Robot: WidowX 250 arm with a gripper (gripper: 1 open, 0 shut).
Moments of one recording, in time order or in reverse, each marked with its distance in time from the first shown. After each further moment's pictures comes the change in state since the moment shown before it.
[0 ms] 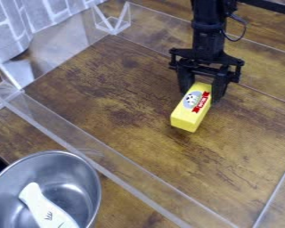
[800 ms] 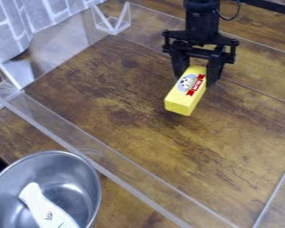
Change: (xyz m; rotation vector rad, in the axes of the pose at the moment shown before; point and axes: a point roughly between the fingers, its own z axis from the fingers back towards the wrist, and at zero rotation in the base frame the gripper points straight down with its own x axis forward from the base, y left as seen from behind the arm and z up) arm 0.001 0.008 0.027 -0.012 -0.046 0.003
